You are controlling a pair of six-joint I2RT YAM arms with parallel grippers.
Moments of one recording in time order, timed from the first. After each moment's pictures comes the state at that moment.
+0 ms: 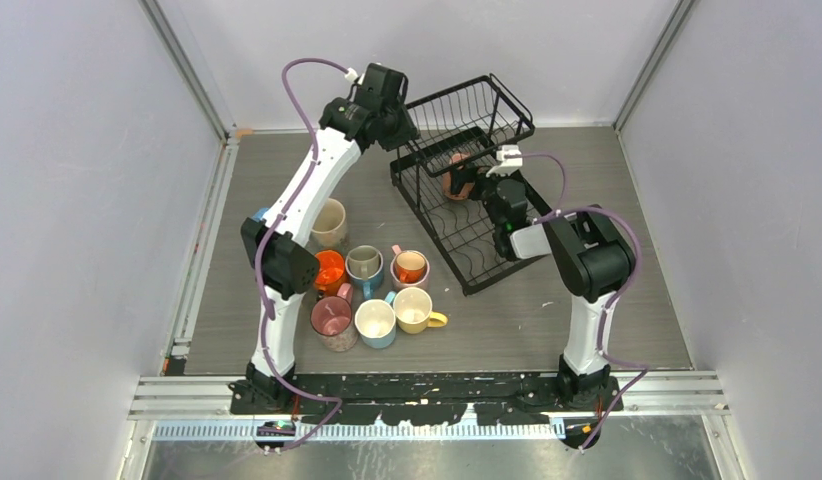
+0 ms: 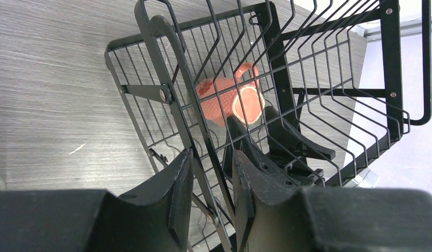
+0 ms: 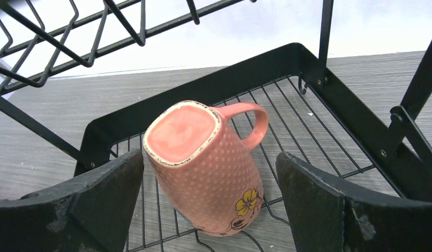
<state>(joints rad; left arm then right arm) -0.53 2.13 2.41 -0.96 -0.11 -0.81 0.36 1.97 0.89 1.10 0.08 0.27</state>
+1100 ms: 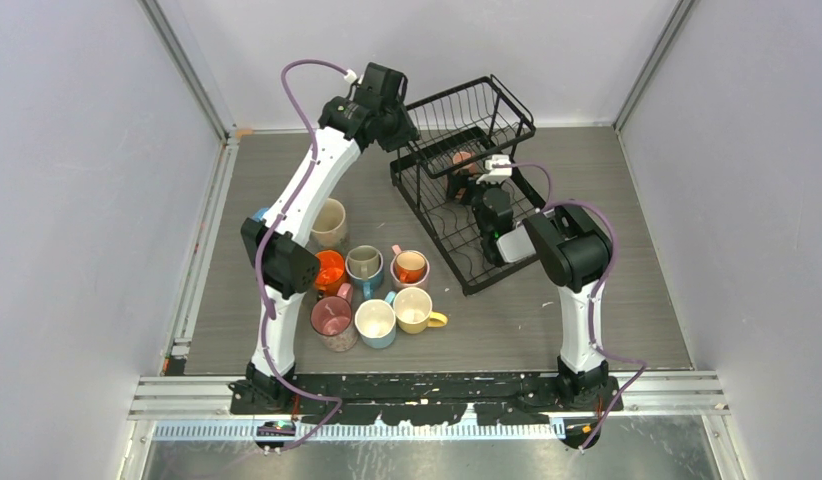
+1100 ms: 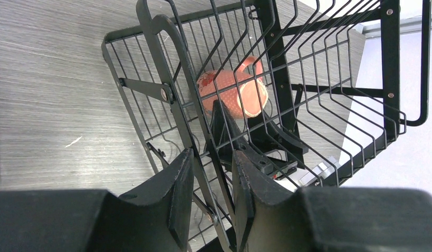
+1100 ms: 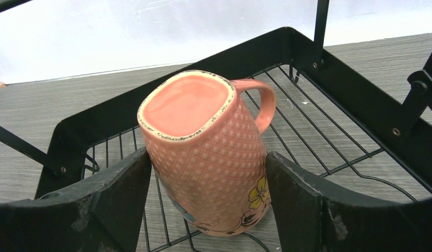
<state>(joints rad) -0.53 2.14 2.43 -1.00 -0.09 -0.83 0.42 2.11 0.93 1.22 0.25 0.24</state>
